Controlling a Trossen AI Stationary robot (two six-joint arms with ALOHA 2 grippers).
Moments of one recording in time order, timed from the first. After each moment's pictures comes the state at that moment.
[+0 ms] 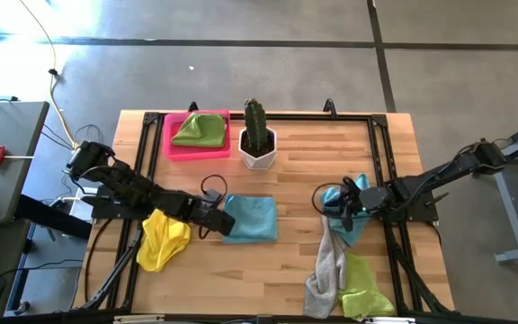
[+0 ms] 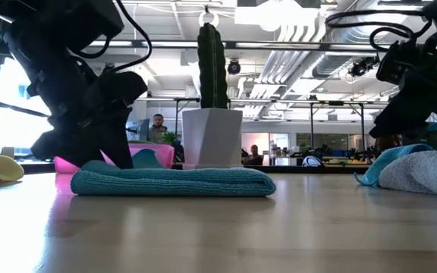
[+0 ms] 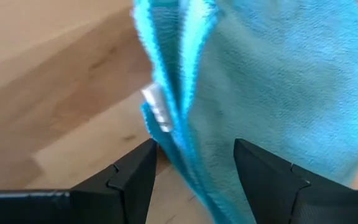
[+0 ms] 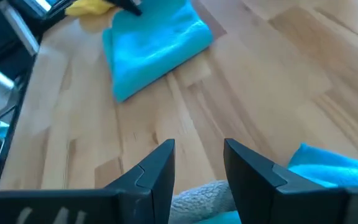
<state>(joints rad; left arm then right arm) -0.21 1.56 0.62 -0.13 -0.35 -1.27 0.32 0.68 0.15 -0.04 0.27 0.70</state>
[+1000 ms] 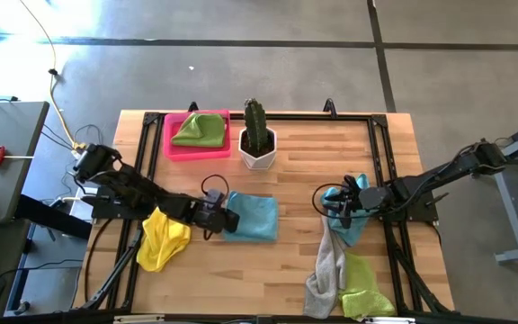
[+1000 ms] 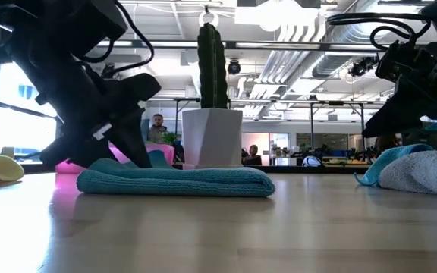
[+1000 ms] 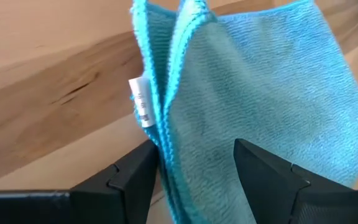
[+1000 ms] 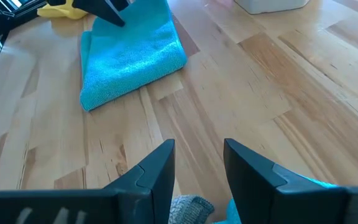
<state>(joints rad) -0.21 1.65 0.62 -0.01 -0.47 -1.36 0.31 0.68 0.15 -0.05 0.36 0.59</state>
